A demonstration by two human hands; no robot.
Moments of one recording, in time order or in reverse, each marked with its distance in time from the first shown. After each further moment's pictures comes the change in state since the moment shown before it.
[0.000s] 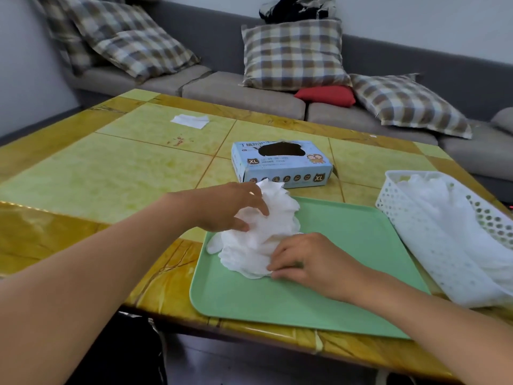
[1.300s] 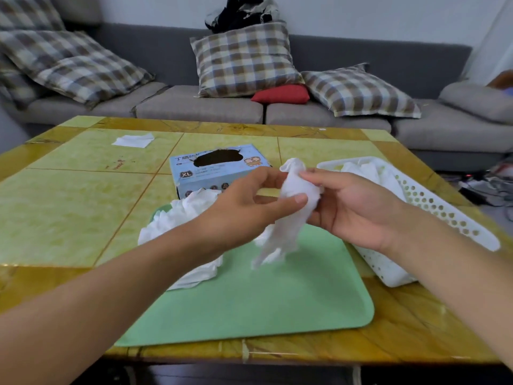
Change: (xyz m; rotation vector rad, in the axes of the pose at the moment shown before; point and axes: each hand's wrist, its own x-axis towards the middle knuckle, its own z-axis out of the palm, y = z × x) left_hand 0.042 0.181 -0.014 -1.004 0.318 -0.014; right_hand -0.064 0.014 -0.133 1.496 0.387 0.566
